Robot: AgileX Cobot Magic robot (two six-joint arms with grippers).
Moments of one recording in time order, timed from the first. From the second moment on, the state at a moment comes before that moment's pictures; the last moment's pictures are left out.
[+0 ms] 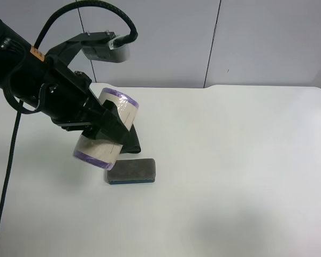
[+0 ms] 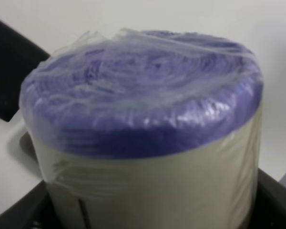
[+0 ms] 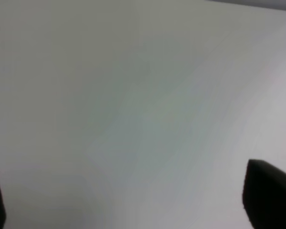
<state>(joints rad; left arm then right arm) -0.61 1.39 -0.95 -0.43 0.67 0.32 0.13 0.00 -0.51 0.06 1.06 -0.13</state>
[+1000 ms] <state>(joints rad) -0.61 1.39 -0.95 -0.43 0.80 0.57 0.13 0.00 -0.51 0.00 1.06 -0.10</state>
